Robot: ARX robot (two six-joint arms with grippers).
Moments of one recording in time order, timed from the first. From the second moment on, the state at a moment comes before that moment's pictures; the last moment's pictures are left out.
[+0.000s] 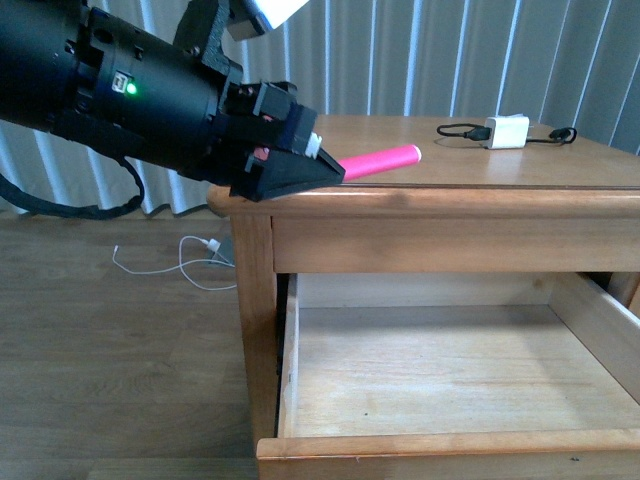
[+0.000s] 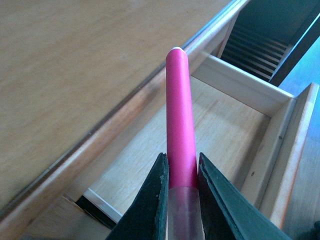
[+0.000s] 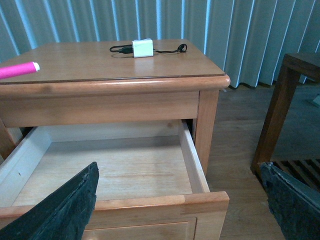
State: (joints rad) left arm -0.32 1.66 1.14 0.08 0.55 0.24; right arm 0.00 0.09 0.10 -0.02 0.00 0.00
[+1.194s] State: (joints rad) left arm -0.47 1.88 1.21 0.21 0.32 0.26; right arm 0.00 0.09 0.10 -0.02 0.00 0.00
